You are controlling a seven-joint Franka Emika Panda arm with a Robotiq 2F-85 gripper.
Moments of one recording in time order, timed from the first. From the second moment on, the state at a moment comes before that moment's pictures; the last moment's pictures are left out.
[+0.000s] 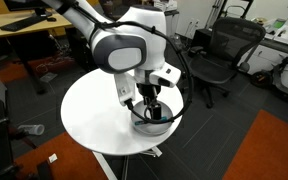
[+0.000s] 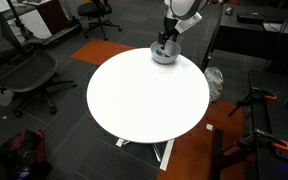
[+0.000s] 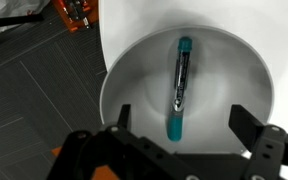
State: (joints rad) arm -0.21 0.62 -0.16 -1.83 0.00 2.56 0.10
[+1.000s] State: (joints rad) arm -0.22 0.74 -0.17 -1.72 0.04 2.57 0.13
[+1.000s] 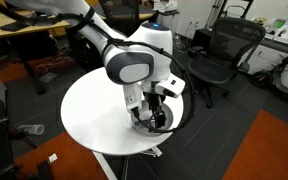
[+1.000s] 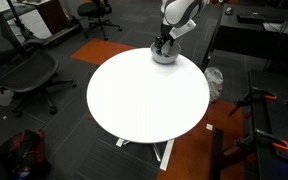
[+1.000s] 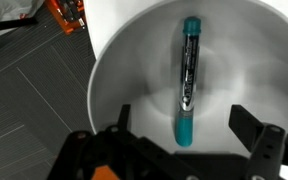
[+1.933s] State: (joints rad) arm -0.22 0.83 -0.17 -1.64 0.04 2.57 0.13
